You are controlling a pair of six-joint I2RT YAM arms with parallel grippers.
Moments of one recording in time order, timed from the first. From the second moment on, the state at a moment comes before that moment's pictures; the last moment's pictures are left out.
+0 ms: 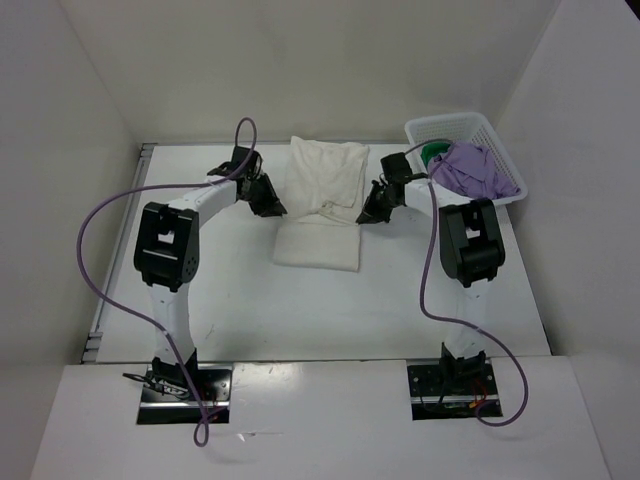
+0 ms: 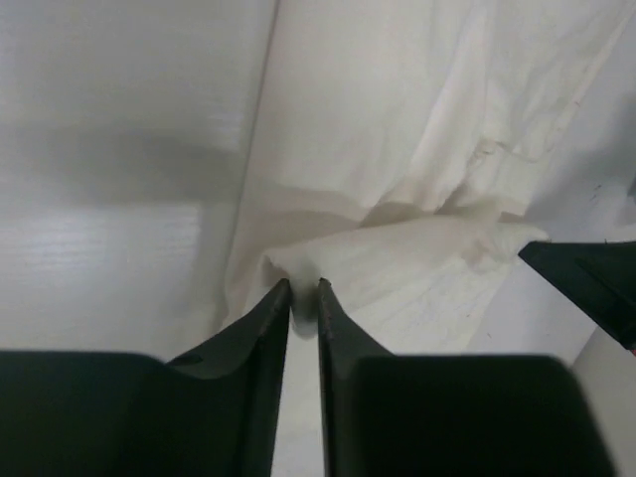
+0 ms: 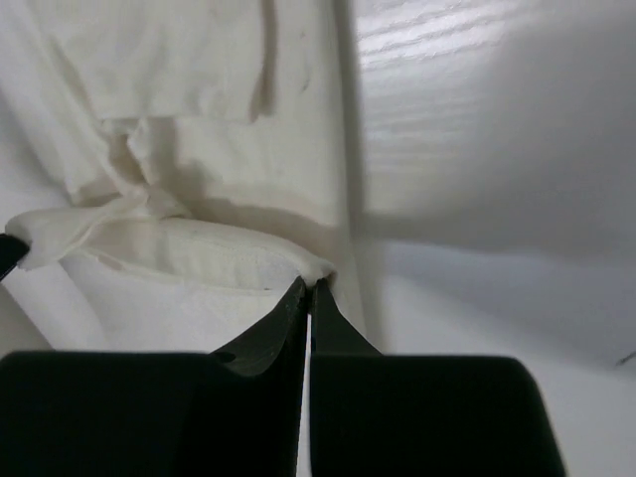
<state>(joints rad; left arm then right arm) -0.22 2.06 1.56 -0.48 0.32 -0.69 0.24 2.03 1.44 -0.44 -0.30 0.68</state>
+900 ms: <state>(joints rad) -0.33 1.86 1.07 -0.17 0.38 -0.74 0.44 1.90 1.33 -0.40 -0.29 0.69</state>
